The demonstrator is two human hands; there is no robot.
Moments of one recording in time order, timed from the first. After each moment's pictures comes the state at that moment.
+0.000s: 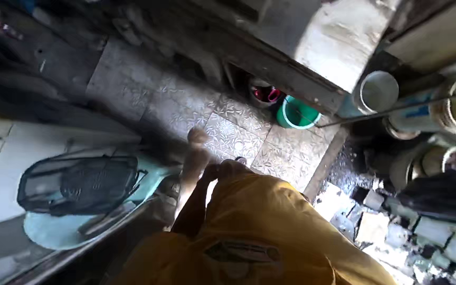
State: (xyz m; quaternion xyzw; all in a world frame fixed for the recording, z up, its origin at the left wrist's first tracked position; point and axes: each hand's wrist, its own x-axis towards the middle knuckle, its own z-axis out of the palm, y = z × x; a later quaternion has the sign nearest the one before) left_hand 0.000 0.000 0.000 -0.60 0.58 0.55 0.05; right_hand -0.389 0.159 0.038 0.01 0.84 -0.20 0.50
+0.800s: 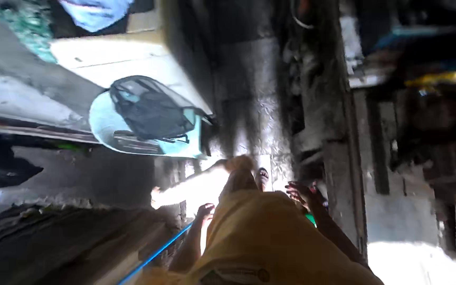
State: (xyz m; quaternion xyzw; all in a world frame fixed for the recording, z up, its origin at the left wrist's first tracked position) left_hand 0.026 0.029 0.086 -0.79 0.01 0.52 -0.32; right_hand -0.199 -0.378 -0.045 -0.44 0.55 0.17 0.69
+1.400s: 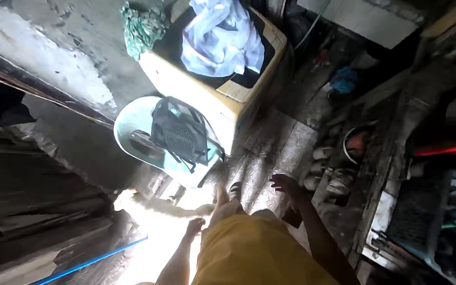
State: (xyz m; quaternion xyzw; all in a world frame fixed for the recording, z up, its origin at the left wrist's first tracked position) left_hand 0.184 -0.104 -0.074 -0.69 -0.34 0.43 -0.47; right_hand 0.319 -0.539 0.059 -0.71 0.24 0.28 0.61
